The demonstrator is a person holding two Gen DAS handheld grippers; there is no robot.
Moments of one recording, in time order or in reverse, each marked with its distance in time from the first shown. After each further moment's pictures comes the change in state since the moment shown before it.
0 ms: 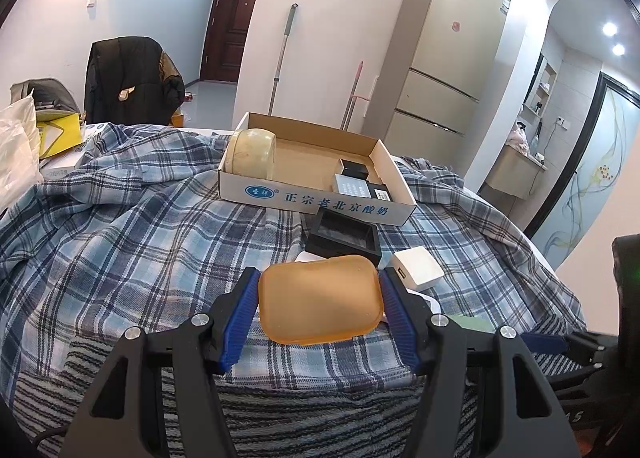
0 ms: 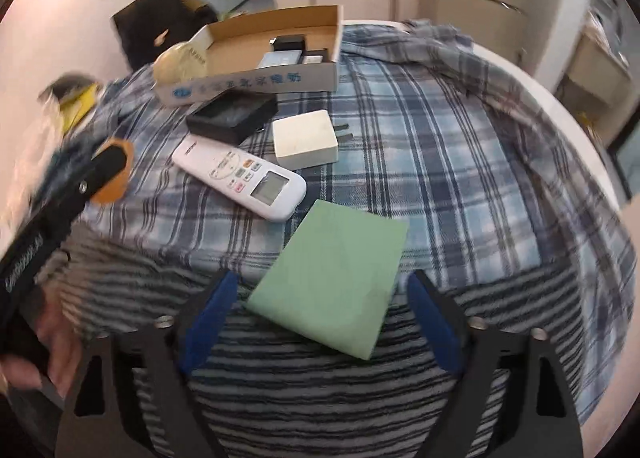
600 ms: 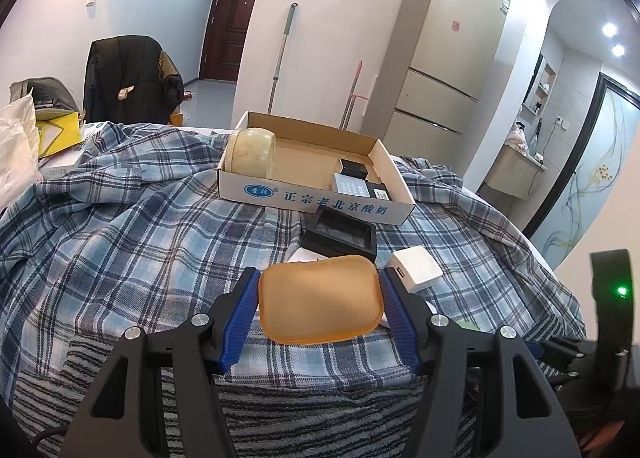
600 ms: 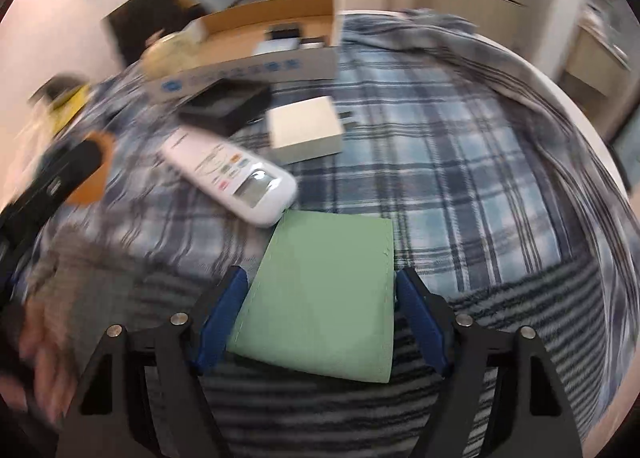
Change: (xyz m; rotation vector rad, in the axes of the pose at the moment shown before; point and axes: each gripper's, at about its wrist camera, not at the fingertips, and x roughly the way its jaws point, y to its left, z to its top) left arm 0.000 -0.001 0.000 0.001 0.002 -0.002; right arm 0.017 0.005 0.002 -0.055 0.018 0.026
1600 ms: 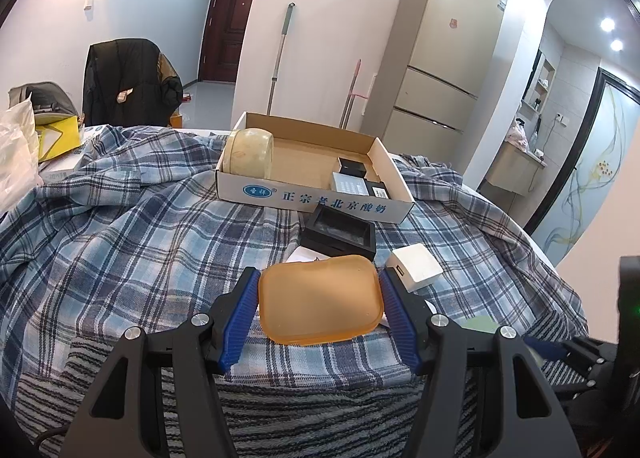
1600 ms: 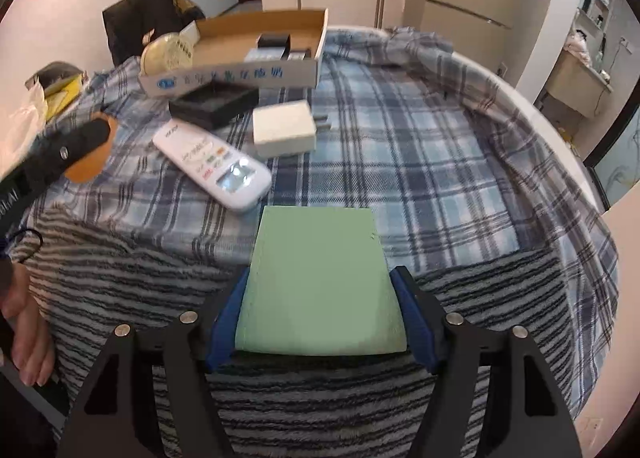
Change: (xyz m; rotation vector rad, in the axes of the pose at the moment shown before) left arm -0.001 -0.002 -0.001 0.006 -0.004 0.003; right arm -0.022 -0.002 -0.022 0.002 -0.080 -0.123
